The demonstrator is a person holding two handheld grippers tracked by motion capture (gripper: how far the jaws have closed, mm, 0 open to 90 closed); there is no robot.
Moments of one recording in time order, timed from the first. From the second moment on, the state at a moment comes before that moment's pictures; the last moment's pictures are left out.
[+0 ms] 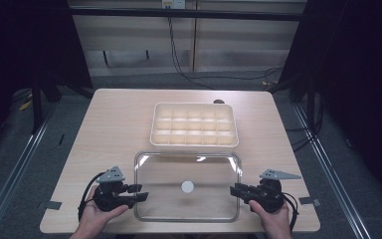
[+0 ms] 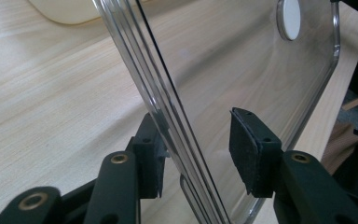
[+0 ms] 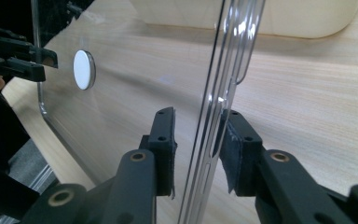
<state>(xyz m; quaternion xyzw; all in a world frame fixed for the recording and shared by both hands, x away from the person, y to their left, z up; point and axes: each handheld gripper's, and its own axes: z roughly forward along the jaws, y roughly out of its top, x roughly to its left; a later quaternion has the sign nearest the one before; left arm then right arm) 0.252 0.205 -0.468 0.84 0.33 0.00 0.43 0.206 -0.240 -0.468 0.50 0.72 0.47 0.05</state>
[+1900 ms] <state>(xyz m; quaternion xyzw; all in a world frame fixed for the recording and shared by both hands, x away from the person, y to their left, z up) 0.279 0.194 -0.489 0.85 0.36 0.00 0.39 0.237 -0.229 -0.495 0.53 0.75 0.38 0.04</state>
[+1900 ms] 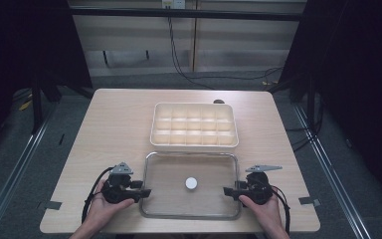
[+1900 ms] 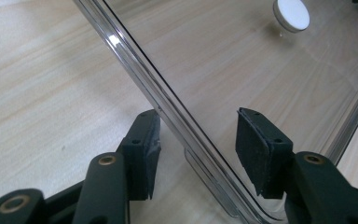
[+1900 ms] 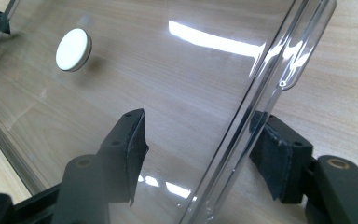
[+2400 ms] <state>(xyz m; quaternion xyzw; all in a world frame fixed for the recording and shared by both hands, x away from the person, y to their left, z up) 0.278 0.189 -0.491 0.85 0.36 -0.01 0.38 0.239 -0.232 -0.495 0.55 0.75 0.37 0.06</state>
